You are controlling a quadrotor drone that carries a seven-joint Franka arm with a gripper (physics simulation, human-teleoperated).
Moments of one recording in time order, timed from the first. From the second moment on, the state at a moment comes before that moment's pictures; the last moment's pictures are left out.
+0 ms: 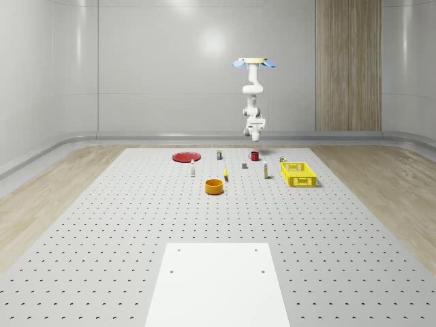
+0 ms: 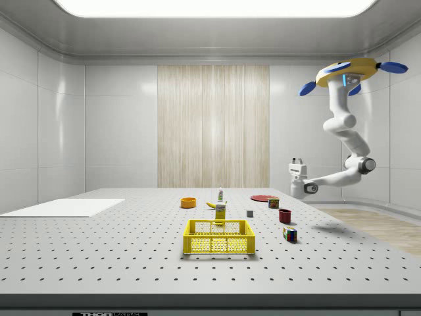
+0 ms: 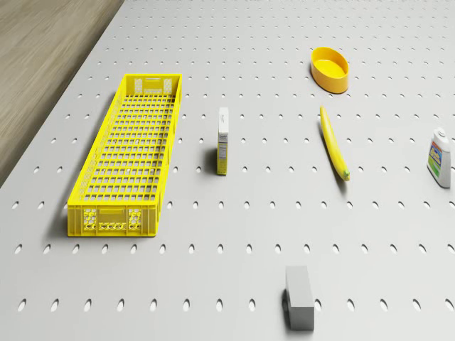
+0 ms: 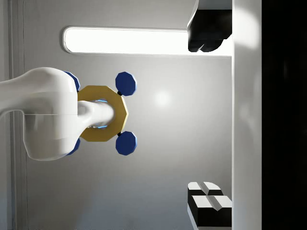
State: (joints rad) arm -0.01 -0.71 0.01 -2.05 -0.01 1.38 0.78
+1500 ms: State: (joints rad) arm -0.35 -0.84 0.82 -2.56 -1.28 1.42 1.07
